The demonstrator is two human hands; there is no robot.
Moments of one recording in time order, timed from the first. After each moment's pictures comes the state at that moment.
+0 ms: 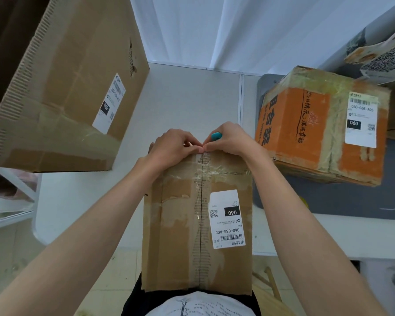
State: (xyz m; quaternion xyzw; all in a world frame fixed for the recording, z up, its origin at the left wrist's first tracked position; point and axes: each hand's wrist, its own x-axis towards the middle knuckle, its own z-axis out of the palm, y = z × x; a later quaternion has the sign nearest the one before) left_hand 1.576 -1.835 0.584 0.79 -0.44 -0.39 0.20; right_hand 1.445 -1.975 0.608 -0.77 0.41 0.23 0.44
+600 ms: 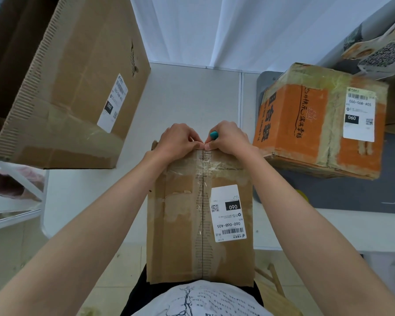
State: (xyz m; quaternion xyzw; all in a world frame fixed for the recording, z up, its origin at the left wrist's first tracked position) left_hand 1.575 -1.846 0.587 0.80 -0.43 -0.39 0.16; right_hand 1.451 -1.964 0.596 -0.79 0.44 0.22 0.36
